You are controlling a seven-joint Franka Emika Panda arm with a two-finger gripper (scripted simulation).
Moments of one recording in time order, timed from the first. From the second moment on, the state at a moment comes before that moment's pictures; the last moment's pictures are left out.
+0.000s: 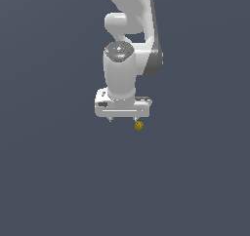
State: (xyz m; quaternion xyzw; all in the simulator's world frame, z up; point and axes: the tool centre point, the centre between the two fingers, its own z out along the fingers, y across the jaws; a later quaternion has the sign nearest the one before) arm 0.005 -0.008 0.177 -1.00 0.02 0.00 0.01
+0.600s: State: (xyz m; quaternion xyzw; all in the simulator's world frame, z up) arm 0.008 -0.022 0.171 -1.00 0.02 -0.01 0.00
